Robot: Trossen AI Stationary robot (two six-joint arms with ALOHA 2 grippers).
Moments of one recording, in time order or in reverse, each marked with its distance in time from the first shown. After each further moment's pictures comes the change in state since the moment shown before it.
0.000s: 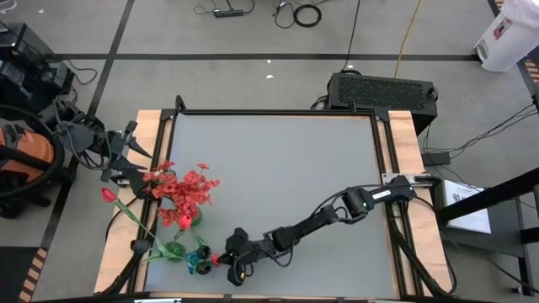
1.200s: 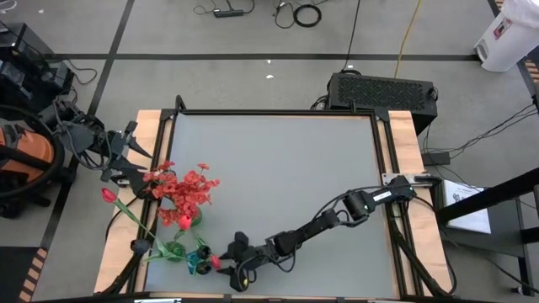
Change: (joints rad) left arm 0.000 0.000 0.000 0.000 0.000 0.000; right arm 0.035 0.001 0.000 0.023 0.034 -0.055
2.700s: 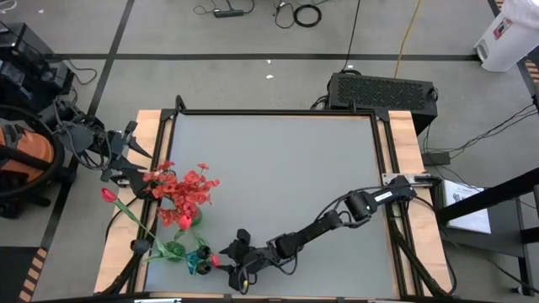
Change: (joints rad) left arm 0.000 0.000 0.000 0.000 0.000 0.000; right arm 0.017 -0.017 0.000 -0.020 0.159 -0.055
